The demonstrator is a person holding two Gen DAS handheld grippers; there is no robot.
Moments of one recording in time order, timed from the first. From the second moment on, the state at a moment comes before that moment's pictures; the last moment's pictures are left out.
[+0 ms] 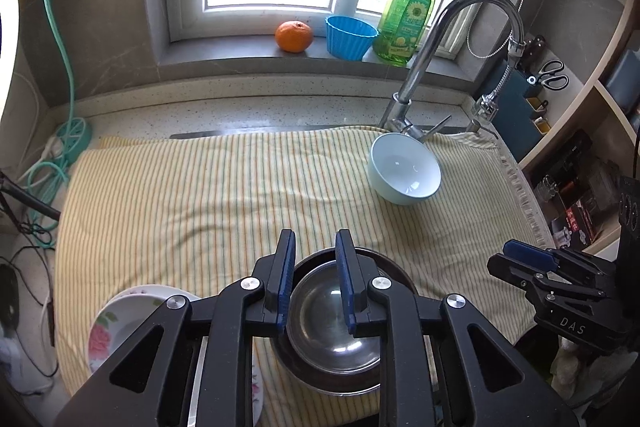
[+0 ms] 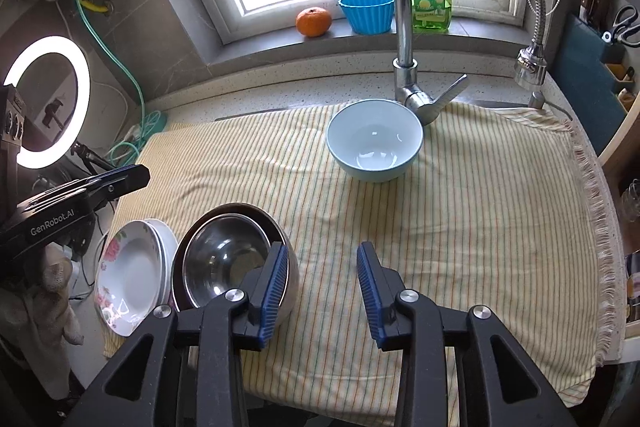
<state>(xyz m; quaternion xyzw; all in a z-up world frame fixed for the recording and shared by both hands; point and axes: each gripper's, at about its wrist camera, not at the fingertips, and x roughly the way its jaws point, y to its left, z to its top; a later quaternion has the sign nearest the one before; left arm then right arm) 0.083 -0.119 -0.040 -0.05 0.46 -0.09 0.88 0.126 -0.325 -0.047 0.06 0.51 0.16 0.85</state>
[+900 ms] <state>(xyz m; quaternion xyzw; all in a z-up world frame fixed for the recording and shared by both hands) 0.134 -0.174 -0.065 -0.10 0.49 -0.09 0.86 0.178 -0.409 -0.074 0.12 0.48 0.13 0.86</state>
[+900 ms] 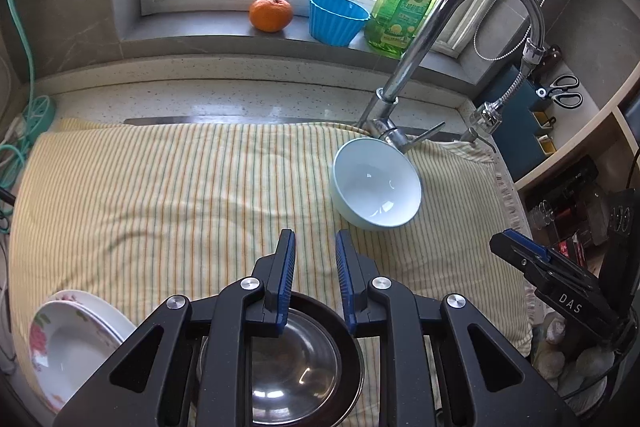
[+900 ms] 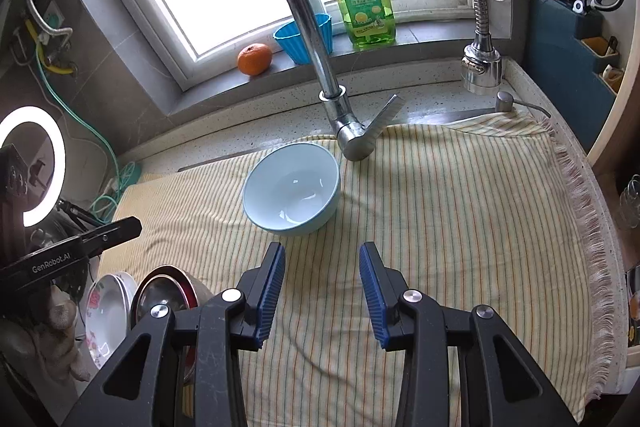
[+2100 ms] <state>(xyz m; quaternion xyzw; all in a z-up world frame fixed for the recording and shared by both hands) 0.218 -0.219 -0.122 -0.09 0.54 -0.06 0.83 0.280 -0.402 -0.142 0.12 0.51 0.16 0.83</state>
